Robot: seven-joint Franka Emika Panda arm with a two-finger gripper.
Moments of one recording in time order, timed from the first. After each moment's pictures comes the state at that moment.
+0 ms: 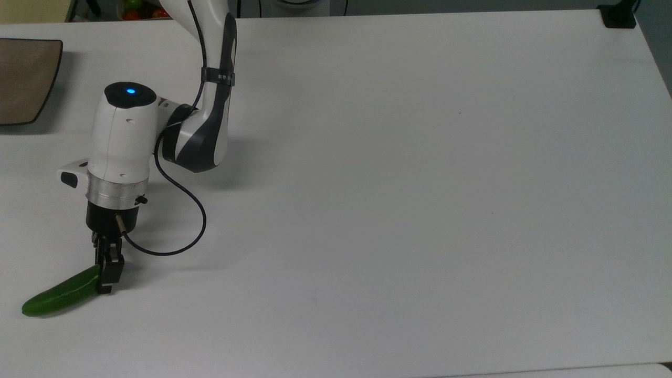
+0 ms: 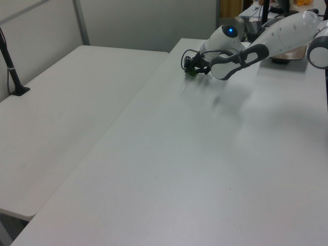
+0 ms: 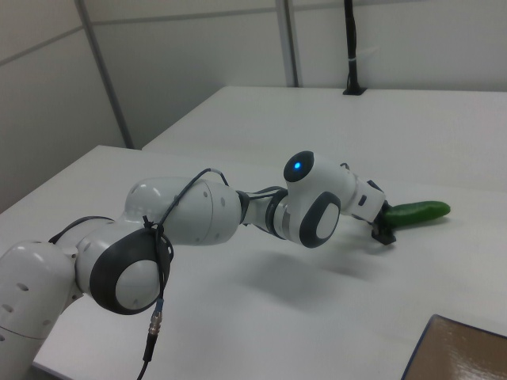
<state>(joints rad) -0.12 1.01 -0.19 -1.15 0.00 2.90 0.93</state>
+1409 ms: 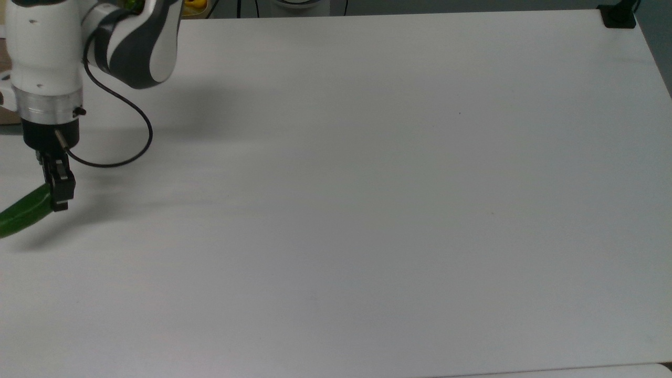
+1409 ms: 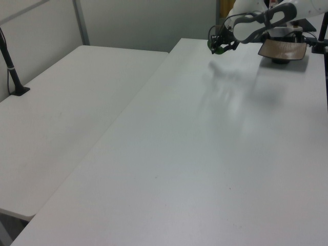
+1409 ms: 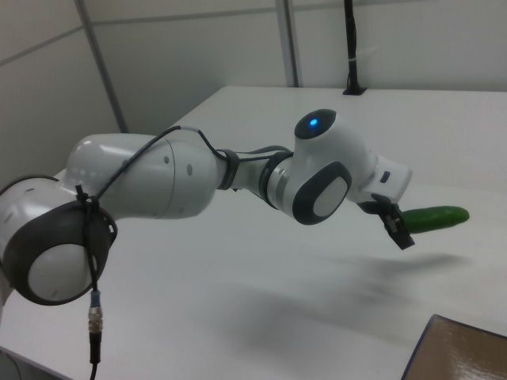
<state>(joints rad) -0.28 0.61 -0.11 -1.49 0.00 2.65 0.57</state>
